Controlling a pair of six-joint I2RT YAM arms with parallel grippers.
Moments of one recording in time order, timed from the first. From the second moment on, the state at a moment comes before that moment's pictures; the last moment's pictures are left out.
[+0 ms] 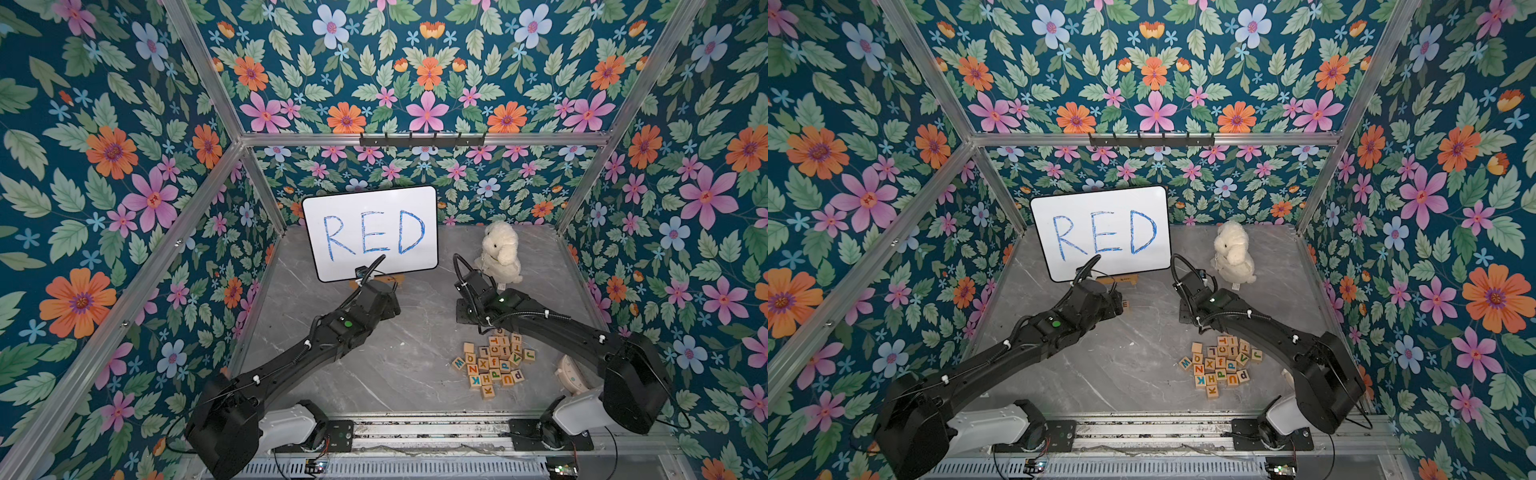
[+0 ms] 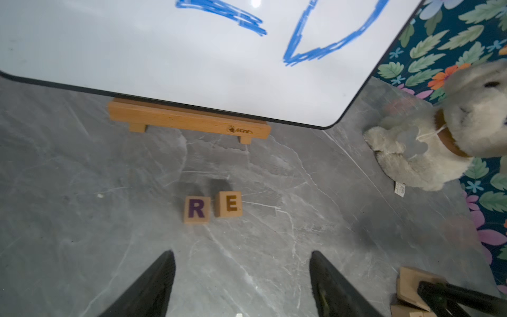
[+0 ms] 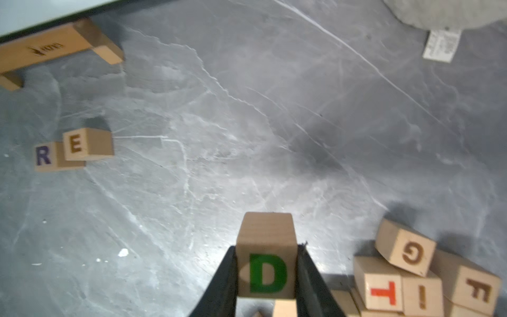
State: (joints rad) left arm -0.71 1.17 0.78 -0.31 -0.33 -0.77; right arm 0.69 1.52 1.10 -0.65 0.20 0.66
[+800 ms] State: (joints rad) left arm -0.65 0.96 0.61 -0.35 -0.33 -0.89; right arm 0.81 2.11 1.69 -0.68 0.09 0.61
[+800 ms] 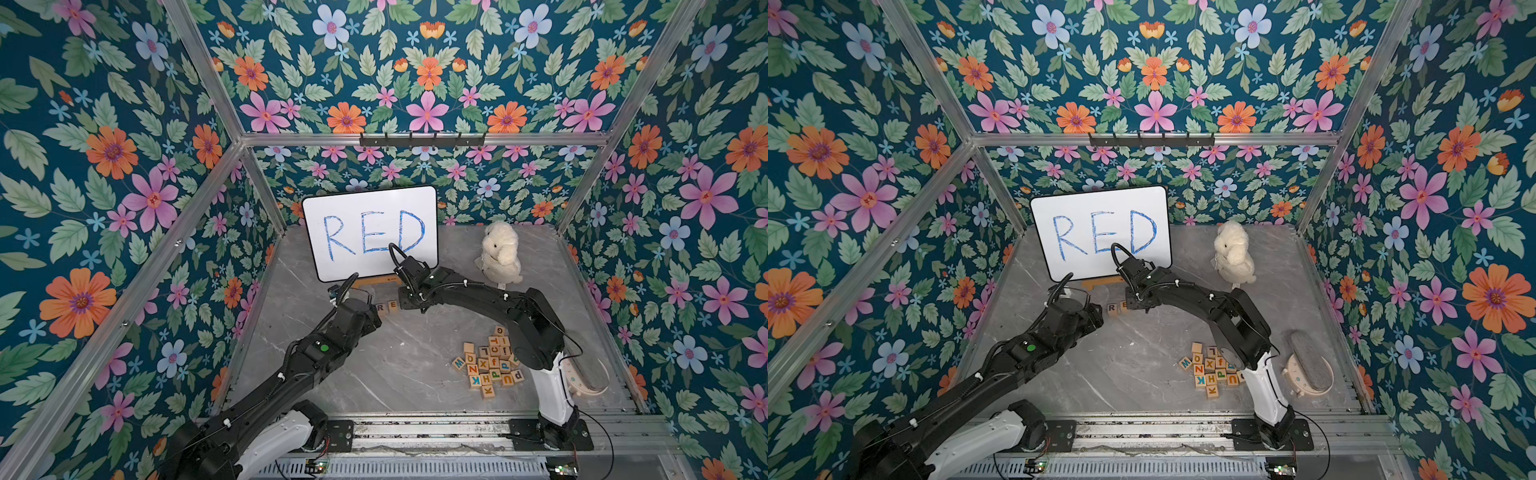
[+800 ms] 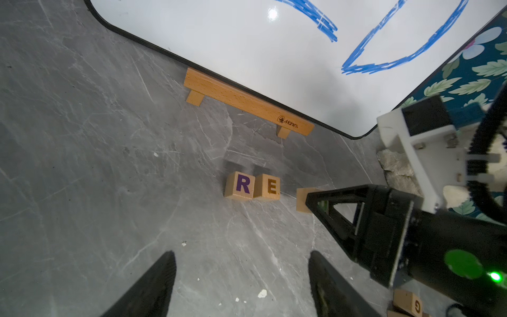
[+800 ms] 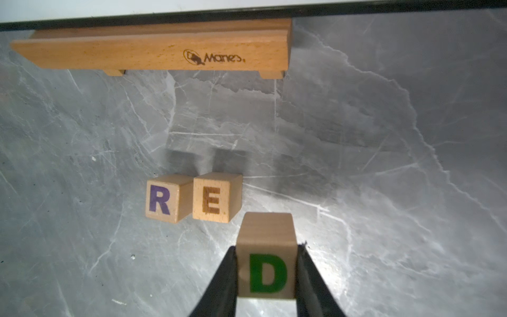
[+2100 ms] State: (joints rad) left arm -0.65 0.95 0.62 -0.39 -0.34 -0.89; right arm 0.81 2.32 1.92 -0.80 0.14 0.66
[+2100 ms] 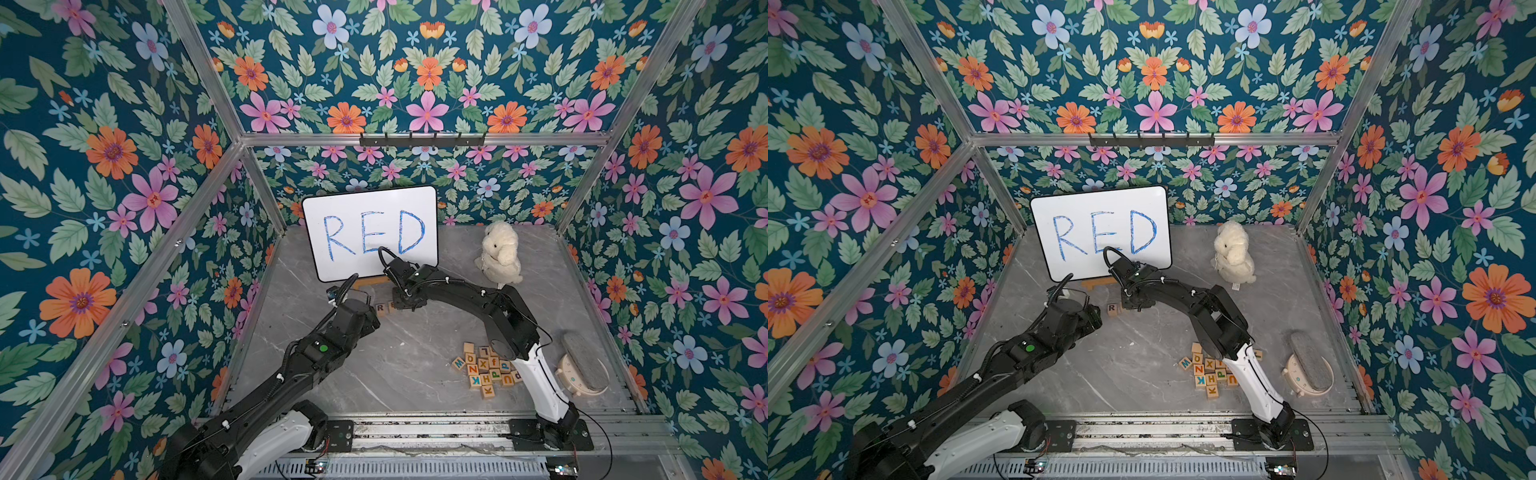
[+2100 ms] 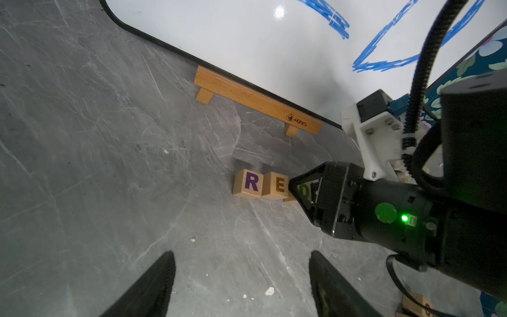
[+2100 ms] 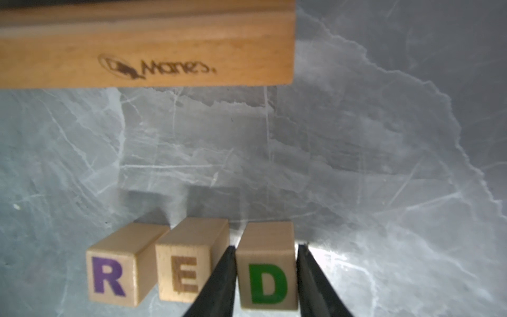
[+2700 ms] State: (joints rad) left arm -0.65 0.96 0.62 -0.39 -0.35 -0.90; right arm 0.81 2.30 1.95 -0.84 0.15 0.69
